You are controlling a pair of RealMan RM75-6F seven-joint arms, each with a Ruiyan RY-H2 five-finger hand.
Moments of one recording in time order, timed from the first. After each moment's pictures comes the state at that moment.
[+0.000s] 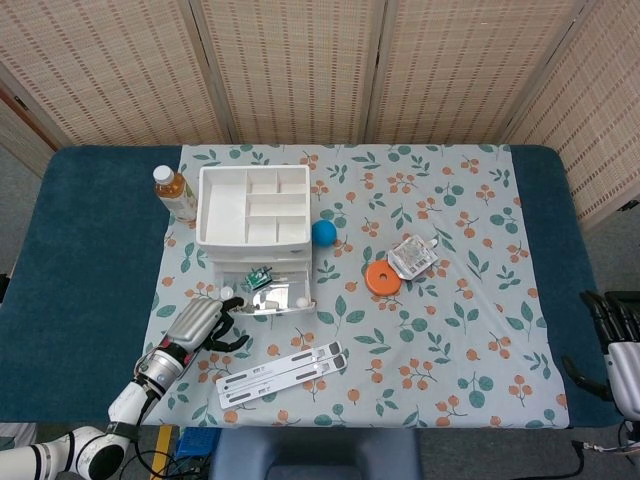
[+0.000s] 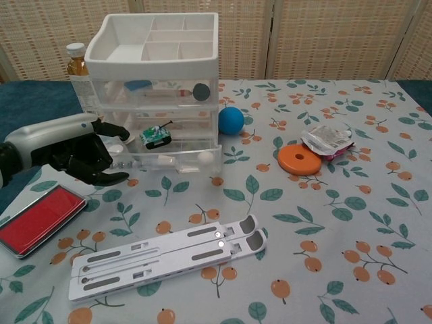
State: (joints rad) left arm -0.59 -1.44 -0.12 -1.63 1.29 0.95 -0.07; right arm -0.02 -1.05 0.03 -1.61 -1.55 1.56 0.14
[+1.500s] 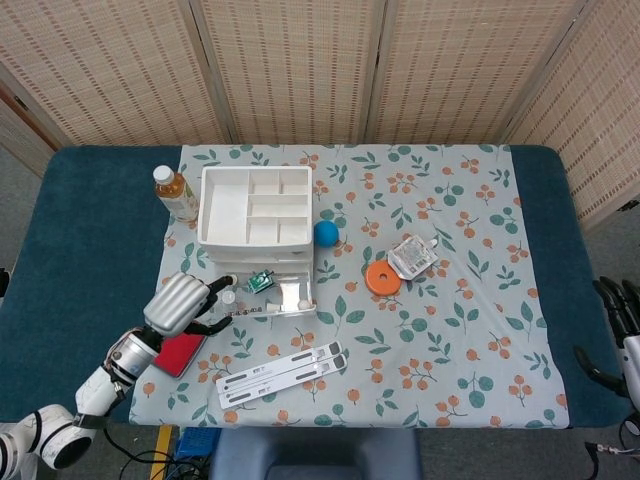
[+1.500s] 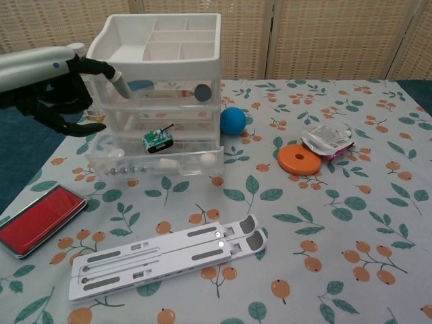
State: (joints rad) left arm -0.63 -1.30 -0.13 -1.55 1.62 1.12 -0.02; right arm -0.02 -0.94 0.06 -1.70 -1.60 1.62 0.08
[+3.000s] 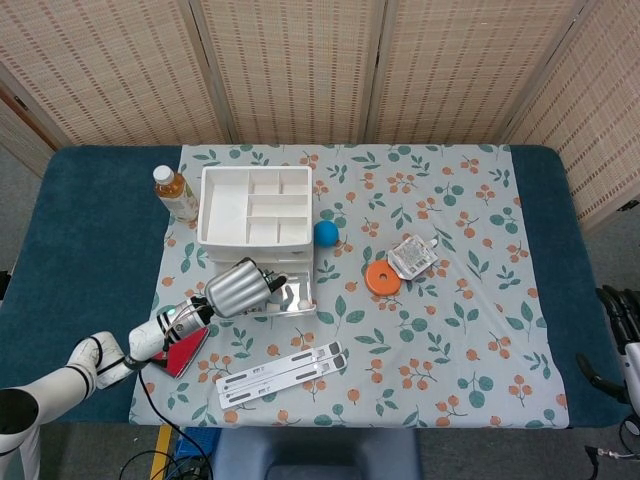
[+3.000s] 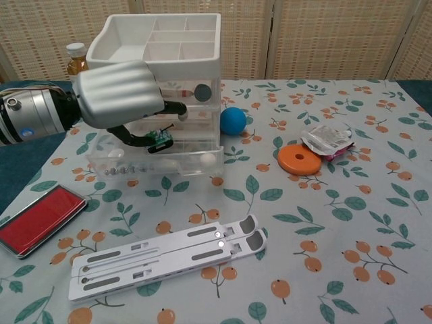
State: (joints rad) left arm -0.92 -1.62 -0.01 -0.85 1.91 1.21 0.27; right arm -0.04 -0.96 0.04 -1.69 -1.57 1.62 0.09
